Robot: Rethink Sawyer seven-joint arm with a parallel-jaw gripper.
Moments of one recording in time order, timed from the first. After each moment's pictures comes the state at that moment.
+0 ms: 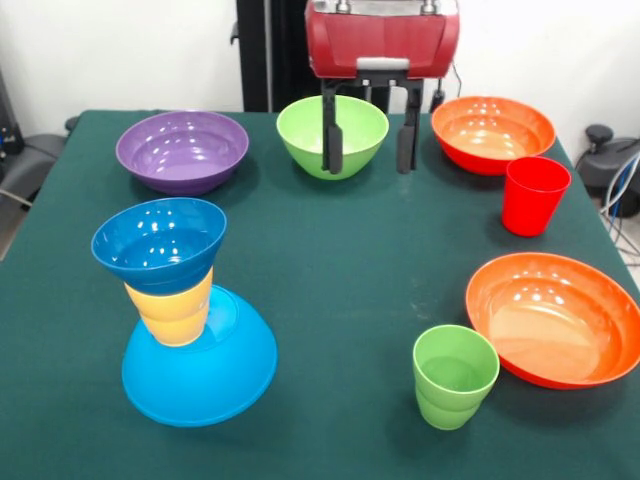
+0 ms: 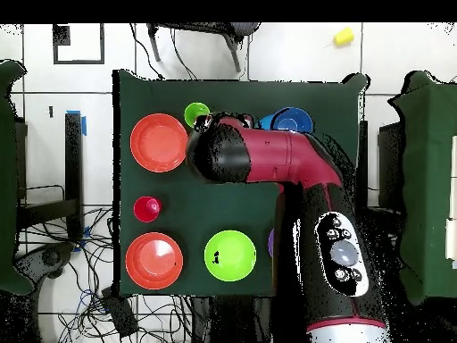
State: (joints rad) arm -0.37 -0.81 0.25 1.57 -0.20 0.46 1.69
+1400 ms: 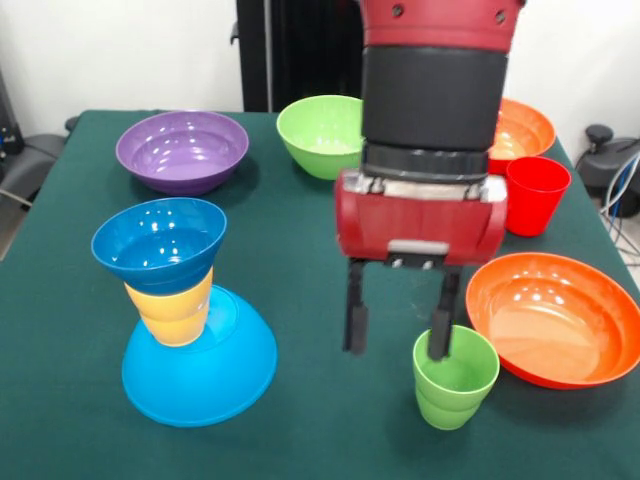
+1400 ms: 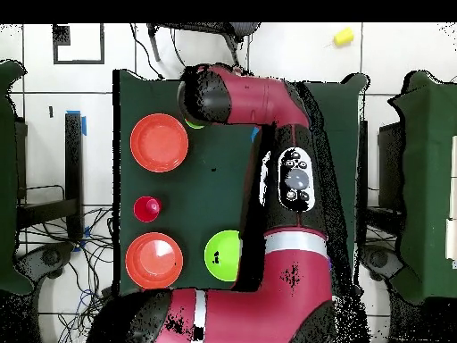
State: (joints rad) arm -0.20 -0.44 0.09 1.06 -0.13 0.49 1.75
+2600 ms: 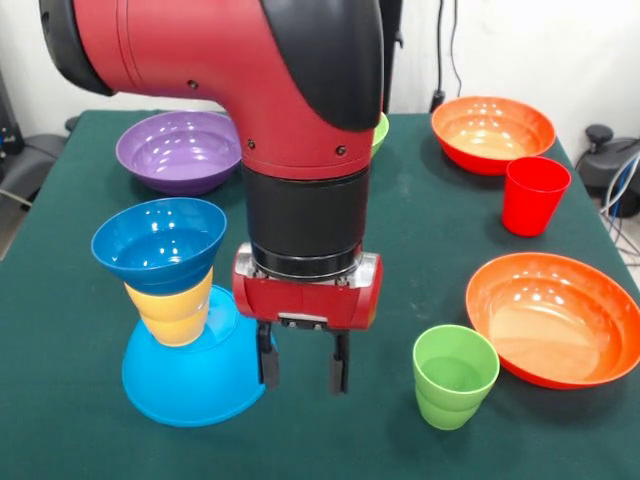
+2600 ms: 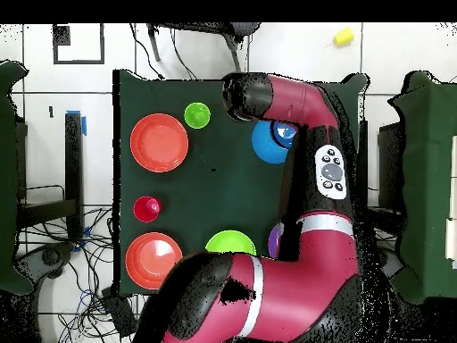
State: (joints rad) arm -0.32 -0.30 0.16 0.95 -0.11 0.69 1.75
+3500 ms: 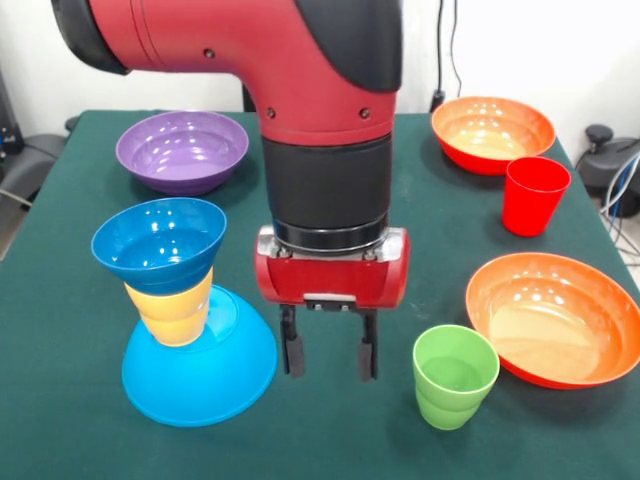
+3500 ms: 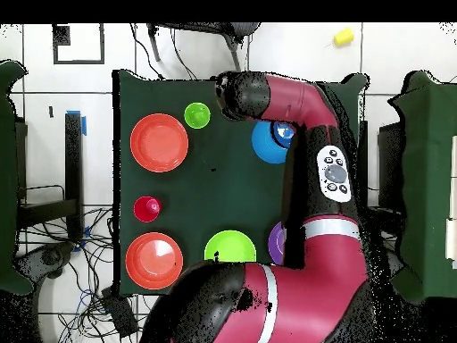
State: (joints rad) arm -0.34 -0.36 0.24 1.02 -0.15 0.66 1.75
